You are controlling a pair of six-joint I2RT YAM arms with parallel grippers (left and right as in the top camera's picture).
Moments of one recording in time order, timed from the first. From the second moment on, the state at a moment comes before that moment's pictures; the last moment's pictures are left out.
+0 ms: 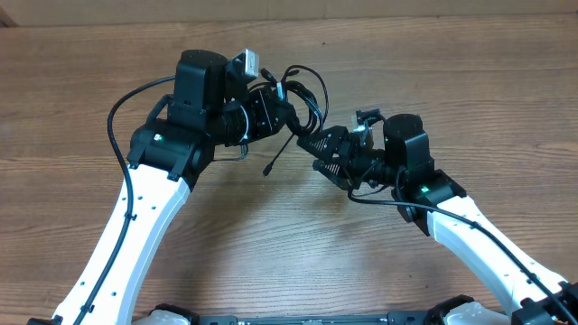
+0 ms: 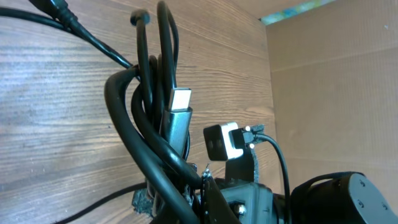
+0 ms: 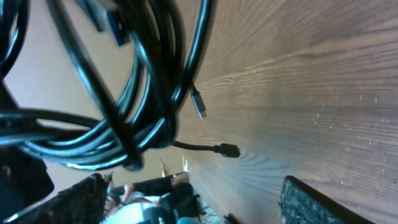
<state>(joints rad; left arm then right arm) -0.33 1.42 1.37 -0.64 0.55 -0.71 0.39 1.37 0.76 0.11 -0.73 1.19</state>
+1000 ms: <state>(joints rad) -0.33 1.42 1.37 -0.61 0.57 -0.65 0.39 1.37 0.76 0.26 -0.55 1.70</state>
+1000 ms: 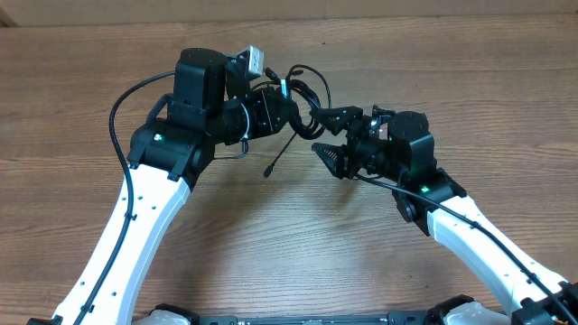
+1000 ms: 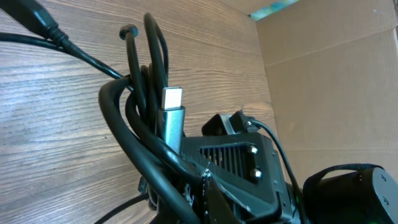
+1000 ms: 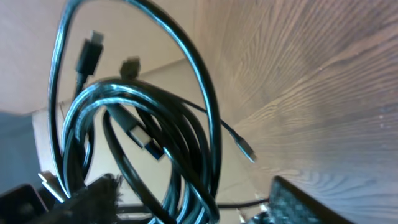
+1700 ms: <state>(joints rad) -0.33 1.42 1.37 -0.48 0.68 -0.82 0.46 1.37 0.76 0.22 -0.39 1.34</state>
